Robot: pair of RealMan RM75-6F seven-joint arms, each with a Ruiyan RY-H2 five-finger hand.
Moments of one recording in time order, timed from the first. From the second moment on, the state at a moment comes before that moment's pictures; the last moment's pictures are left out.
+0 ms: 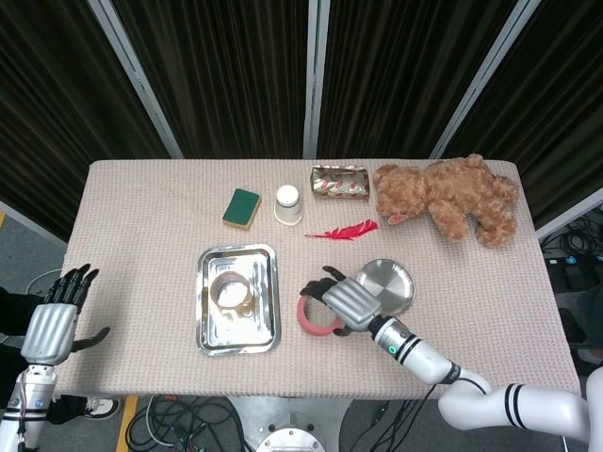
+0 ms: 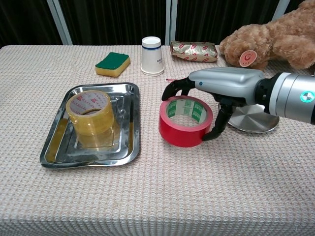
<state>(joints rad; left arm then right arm) -0.13 -1.31 -0.02 -1.42 1.50 1.46 -0.04 0.77 -1.46 0.12 -1.65 -1.35 0.77 -0.19</state>
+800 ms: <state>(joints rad) -0.30 -1.27 -0.04 -1.53 1.61 1.30 -0.03 0.57 -1.14 0.13 -1.71 -1.30 1.09 -0.08</state>
